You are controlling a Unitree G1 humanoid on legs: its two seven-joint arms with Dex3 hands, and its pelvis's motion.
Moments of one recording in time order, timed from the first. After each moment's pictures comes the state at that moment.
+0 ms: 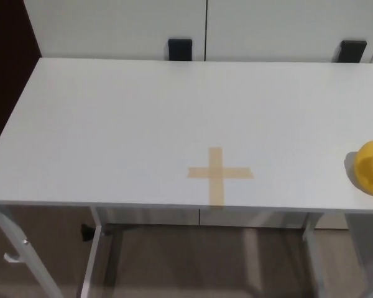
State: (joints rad) left_arm 0.03 0.57 0.03 1.27 0.18 -0.07 0.01; right_arm 0.22 -0.69 -0.37 1.16 0.03 -0.28 0.13
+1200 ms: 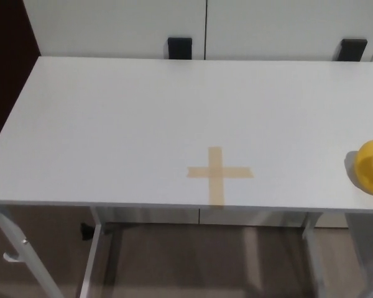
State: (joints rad) left_arm 0.03 0.57 0.03 1.30 0.18 -0.07 0.01; right_arm -0.17 -0.79 -0.47 0.68 0.19 -0.07 0.21
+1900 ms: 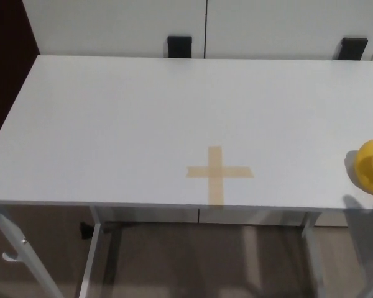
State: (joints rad) left_arm 0.02 0.57 0.03 1.30 0.18 -0.07 0.01; right_arm -0.33 -0.59 -0.20 0.57 0.09 -0.03 0.17
